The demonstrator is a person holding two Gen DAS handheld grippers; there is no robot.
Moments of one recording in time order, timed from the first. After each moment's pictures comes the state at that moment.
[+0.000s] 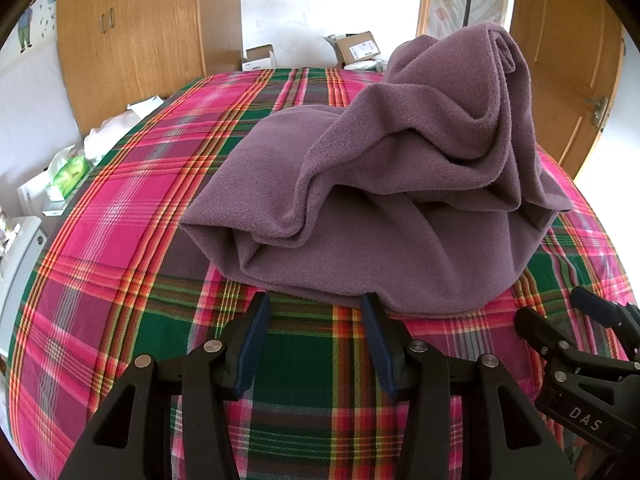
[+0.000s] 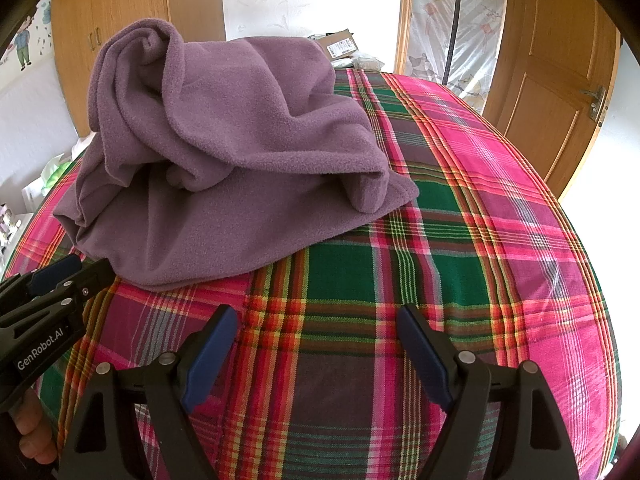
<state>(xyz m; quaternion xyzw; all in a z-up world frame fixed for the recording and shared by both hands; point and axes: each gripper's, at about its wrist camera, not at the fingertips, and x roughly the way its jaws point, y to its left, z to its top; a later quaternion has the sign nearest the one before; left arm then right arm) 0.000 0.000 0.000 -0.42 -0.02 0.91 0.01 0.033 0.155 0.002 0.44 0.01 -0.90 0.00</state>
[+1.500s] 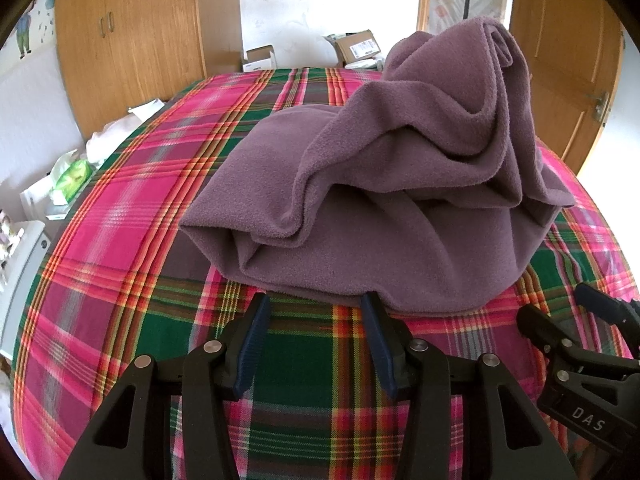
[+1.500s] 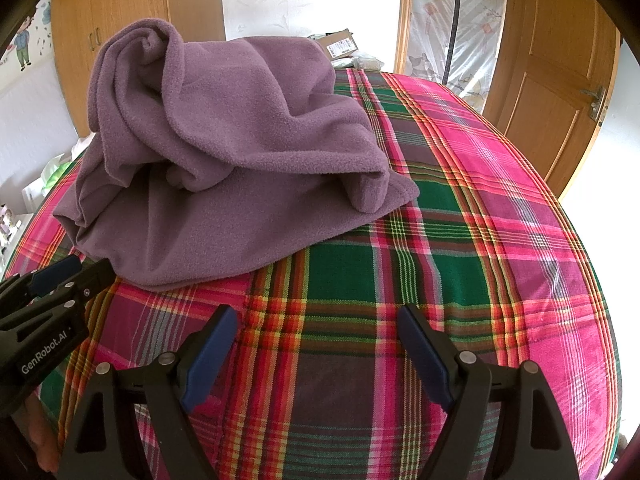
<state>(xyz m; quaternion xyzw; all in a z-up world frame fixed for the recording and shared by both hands) 0.003 0.002 0.001 -0.42 -0.01 0.91 0.00 0.036 0.152 0.002 0.44 0.01 -0.90 0.00</state>
